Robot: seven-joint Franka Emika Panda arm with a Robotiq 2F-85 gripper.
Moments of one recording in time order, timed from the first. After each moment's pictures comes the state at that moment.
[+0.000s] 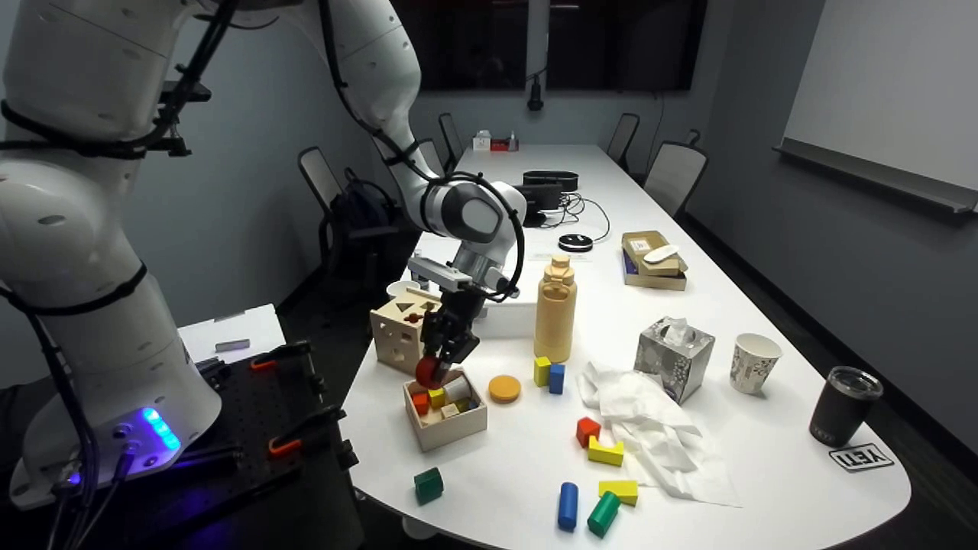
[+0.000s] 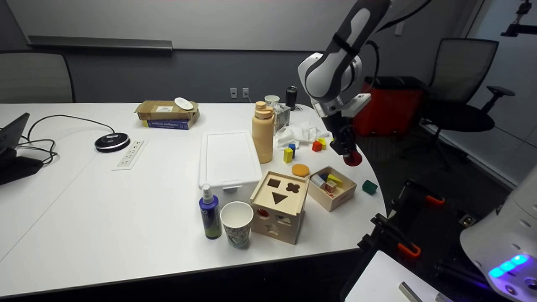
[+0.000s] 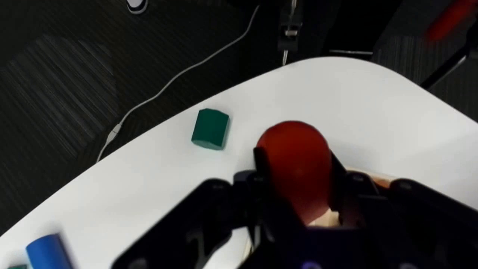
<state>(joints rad) -0.03 0.52 -0.13 -2.17 -0.20 2.09 -0.11</state>
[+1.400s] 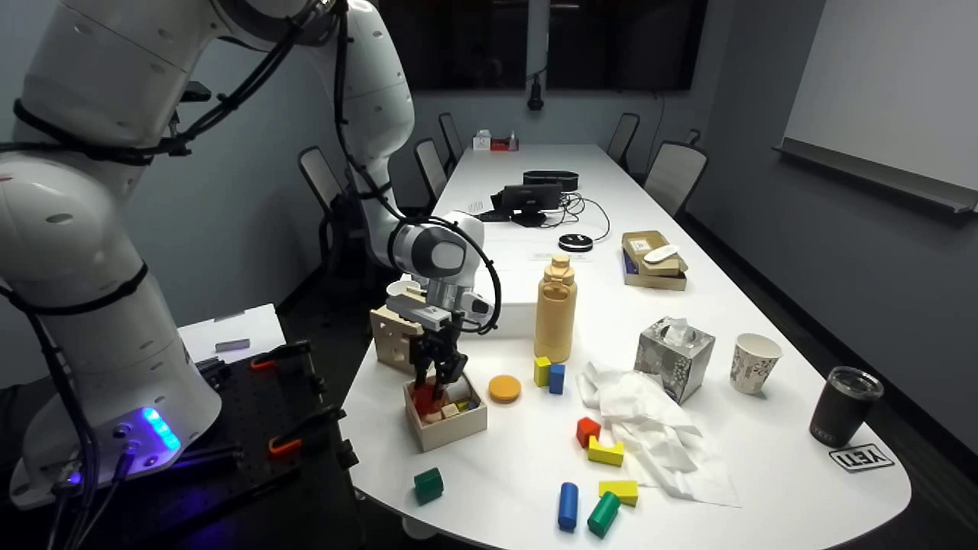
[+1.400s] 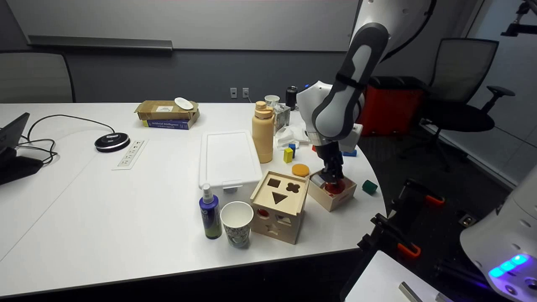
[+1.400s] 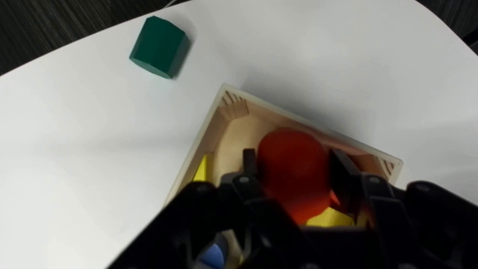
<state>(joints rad) 0.01 0.62 -0.08 -2.29 -0.29 2.51 -0.07</state>
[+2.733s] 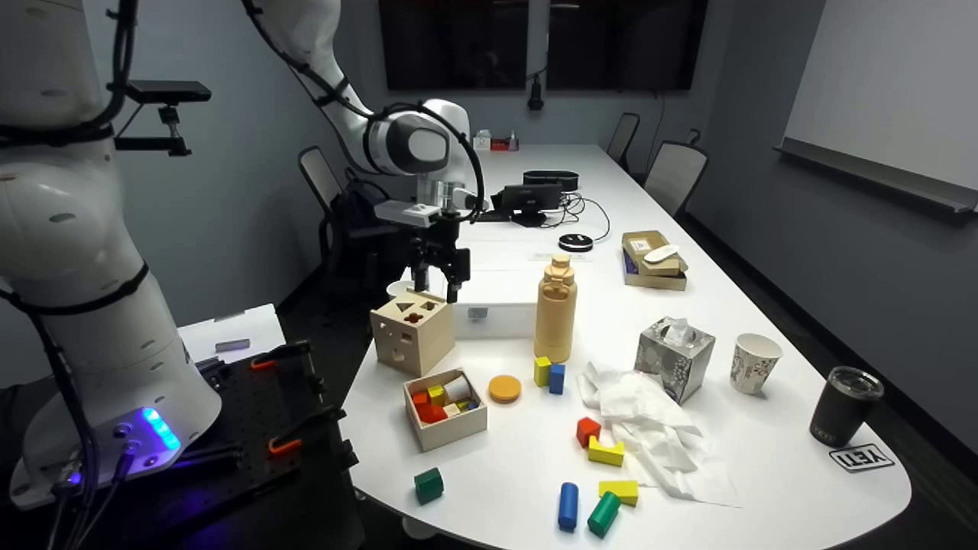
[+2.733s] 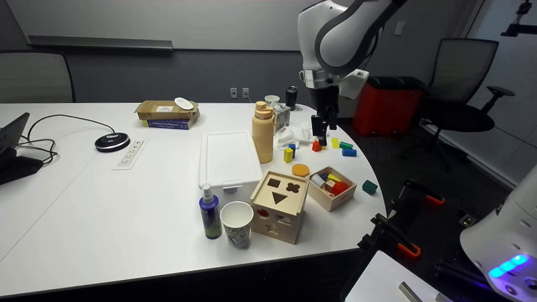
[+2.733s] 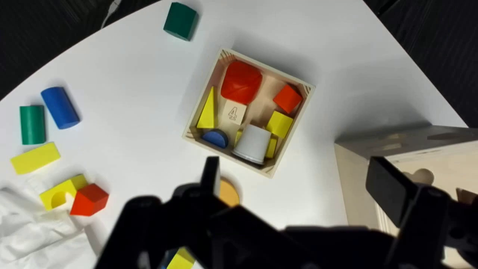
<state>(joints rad) 0.02 0.15 -0.01 -2.40 -0.22 2.34 -0.07</state>
